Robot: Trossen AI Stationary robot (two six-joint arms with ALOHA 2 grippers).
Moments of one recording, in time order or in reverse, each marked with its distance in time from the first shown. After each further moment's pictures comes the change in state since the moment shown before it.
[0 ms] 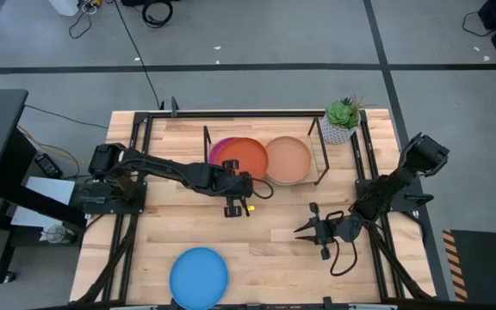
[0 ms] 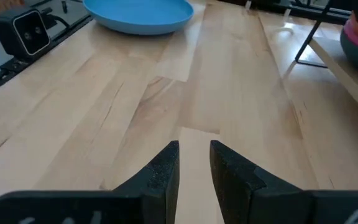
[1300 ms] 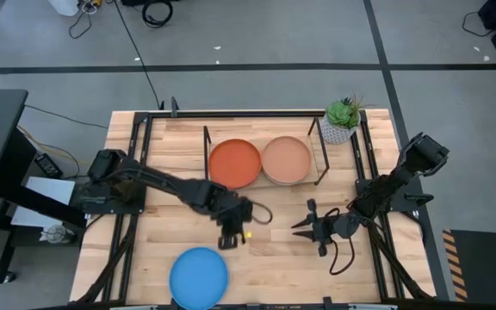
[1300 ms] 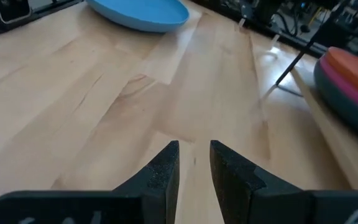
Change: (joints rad) left arm -0.173 0.020 0.093 -0.061 0.415 -0.286; right arm -0.052 0.000 0.000 0.025 -0.003 -0.238
